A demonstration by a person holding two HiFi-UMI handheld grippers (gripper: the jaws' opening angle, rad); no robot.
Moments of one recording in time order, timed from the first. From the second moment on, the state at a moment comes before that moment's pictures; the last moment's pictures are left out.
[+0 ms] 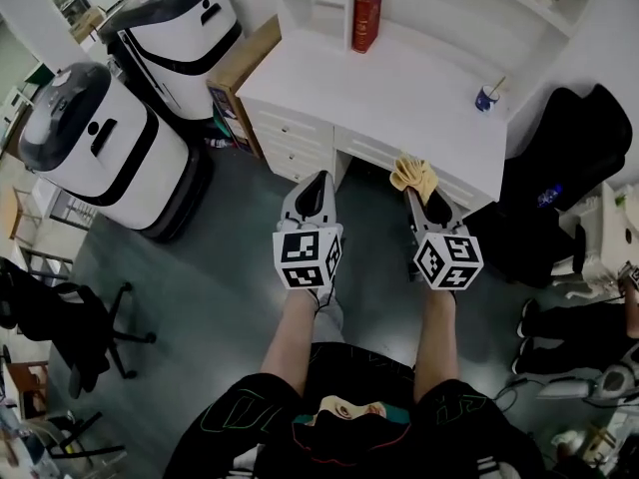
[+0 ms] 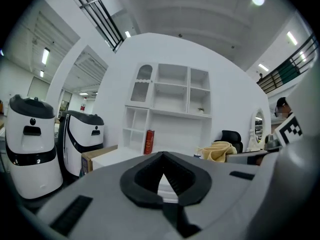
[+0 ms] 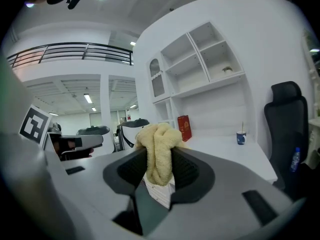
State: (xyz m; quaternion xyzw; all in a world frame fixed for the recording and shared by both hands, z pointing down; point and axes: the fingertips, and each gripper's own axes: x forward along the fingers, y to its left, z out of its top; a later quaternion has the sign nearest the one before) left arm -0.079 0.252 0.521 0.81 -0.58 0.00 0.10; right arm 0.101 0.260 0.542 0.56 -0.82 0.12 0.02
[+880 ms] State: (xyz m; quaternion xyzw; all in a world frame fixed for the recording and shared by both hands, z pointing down) left arm -0.109 0.062 0.540 0.82 -0.56 0.00 0.11; right arm 0.076 0.084 0.543 0.59 -0.80 0.11 0.07
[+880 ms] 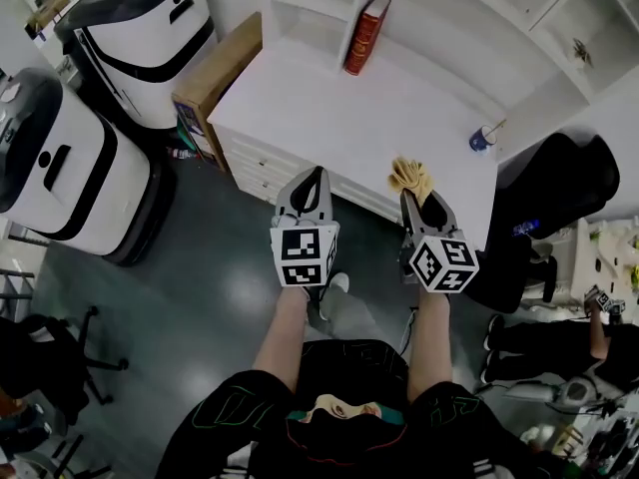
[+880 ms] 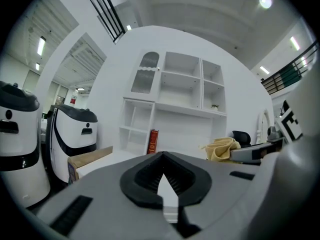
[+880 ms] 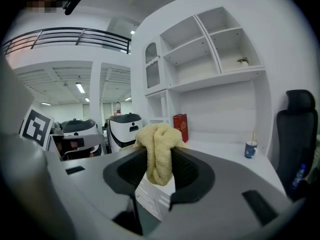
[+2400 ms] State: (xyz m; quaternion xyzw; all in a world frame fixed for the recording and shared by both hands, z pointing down) left arm 0.003 -0.230 0.355 0.82 -0.56 -0.07 -0.06; right arm 0.129 -0.237 0.369 0.48 -0.87 -0.03 -0.09
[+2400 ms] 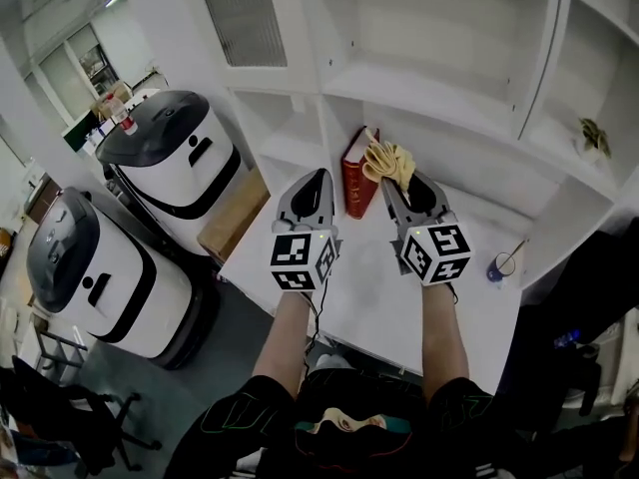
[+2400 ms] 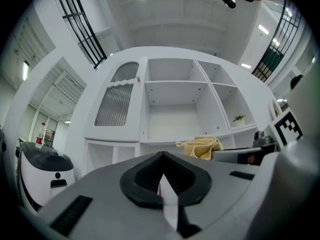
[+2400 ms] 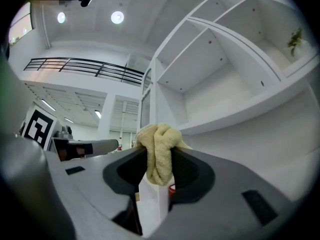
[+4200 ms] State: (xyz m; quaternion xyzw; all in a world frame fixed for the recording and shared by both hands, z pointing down) left arm -0.024 -0.335 0.158 0.85 -0.44 -0.16 -0.24; right arm 0.077 -0.434 0.088 0.53 -0.82 -0.22 -0.07
